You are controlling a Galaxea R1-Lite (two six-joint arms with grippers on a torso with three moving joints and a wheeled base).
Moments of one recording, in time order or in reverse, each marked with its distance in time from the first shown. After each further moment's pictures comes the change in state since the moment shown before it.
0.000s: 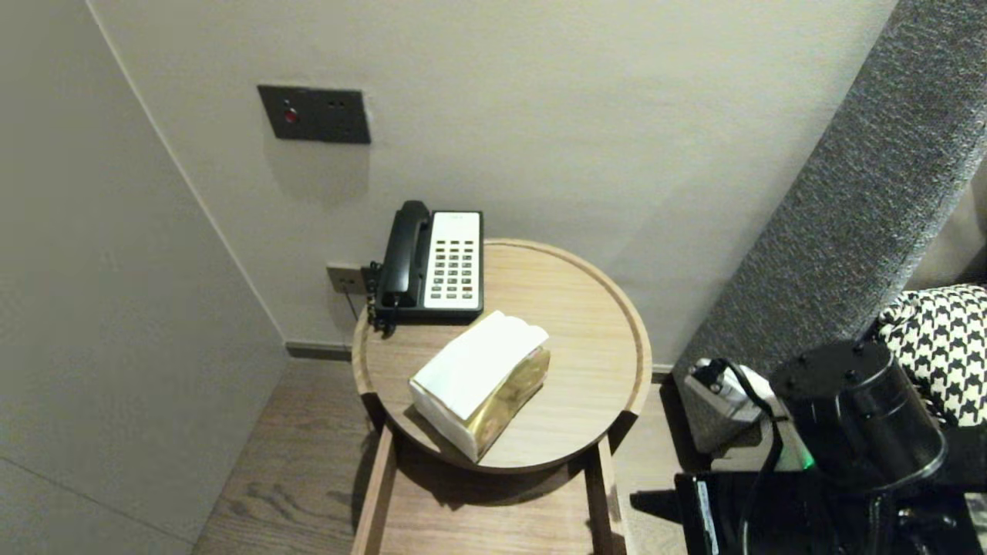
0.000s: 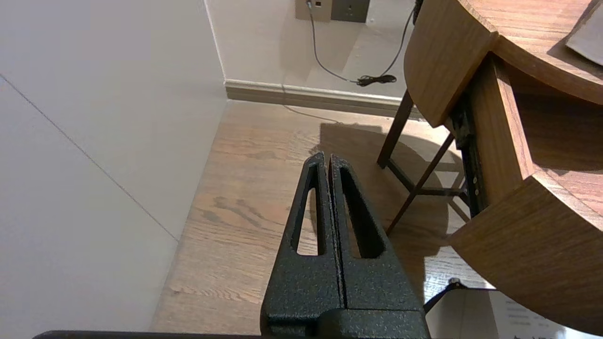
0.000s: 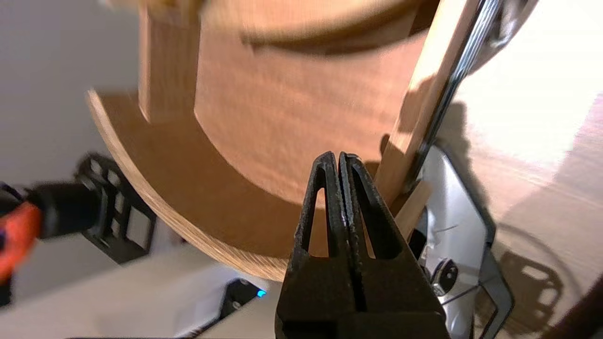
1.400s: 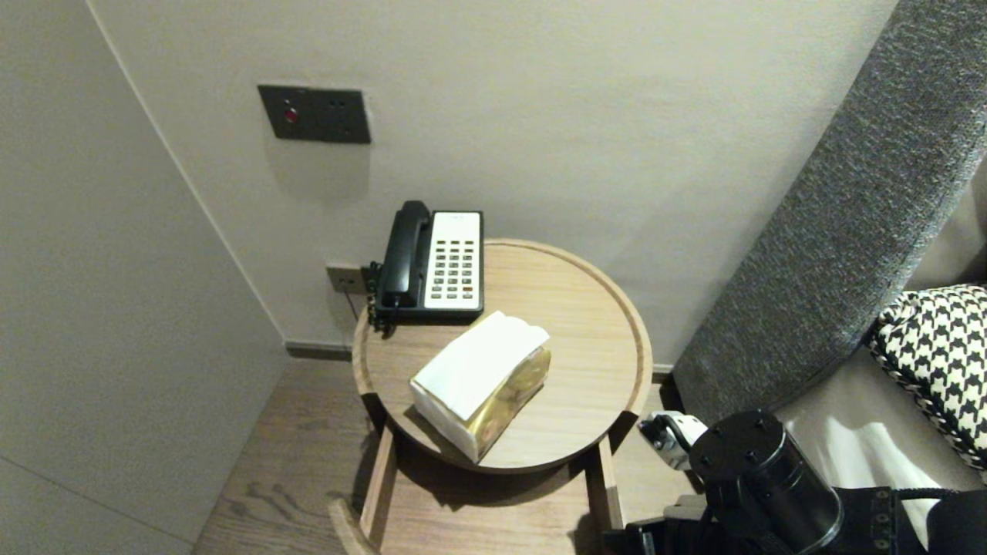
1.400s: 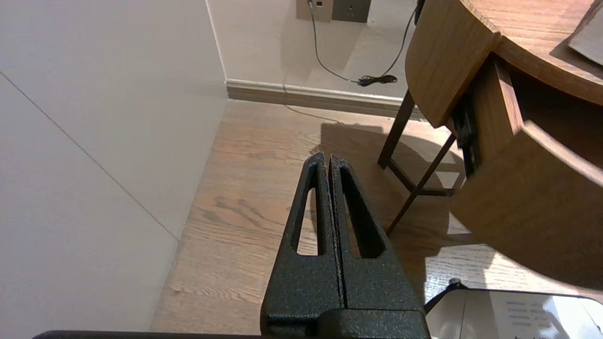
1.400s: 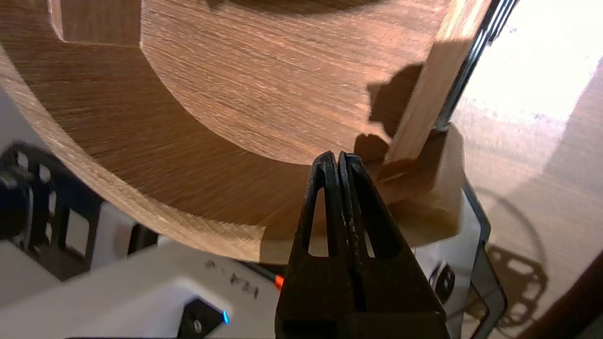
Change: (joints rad) left arm 0.000 0.000 0.000 0.000 0.000 0.000; right arm 0.116 0.170 0.160 -0.238 -0.115 0.039
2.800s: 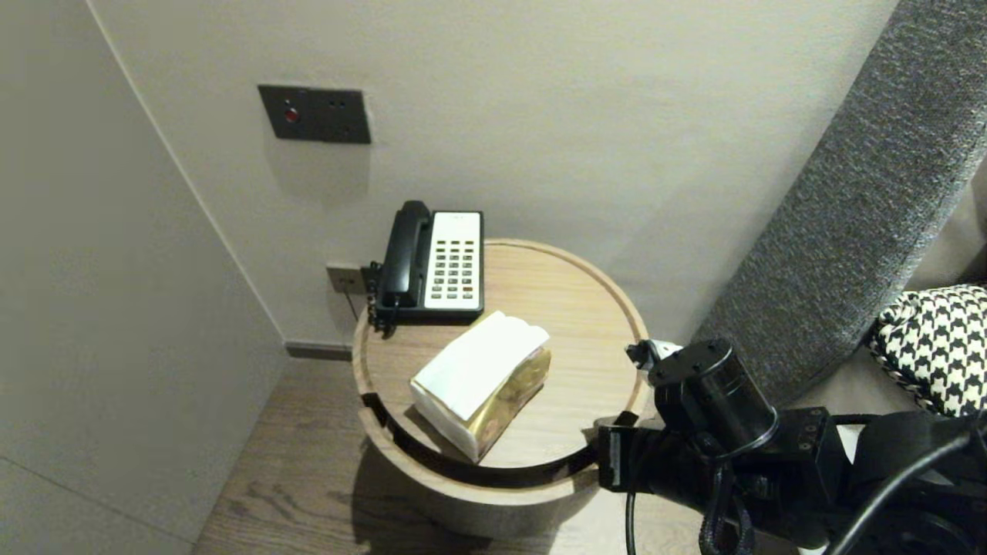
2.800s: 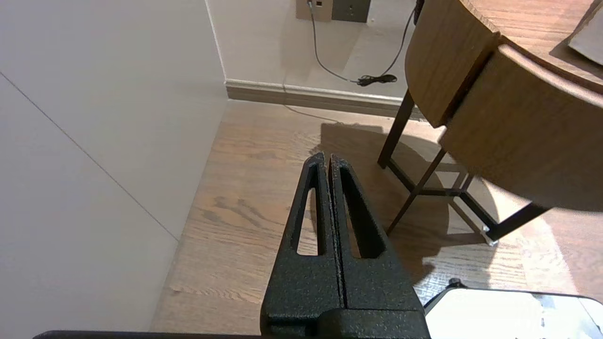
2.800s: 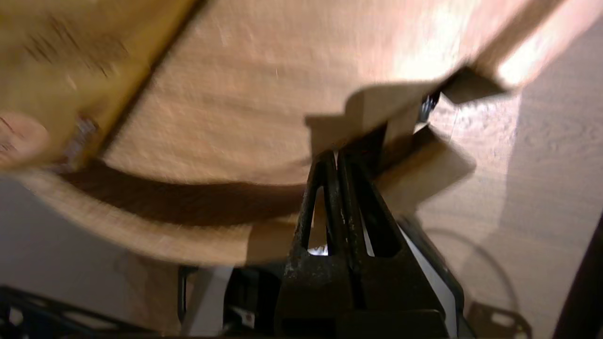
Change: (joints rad) left arm 0.000 0.000 0.001 0.000 0.001 0.000; right arm -0.089 0.096 -0.190 0.039 -0.179 -0.002
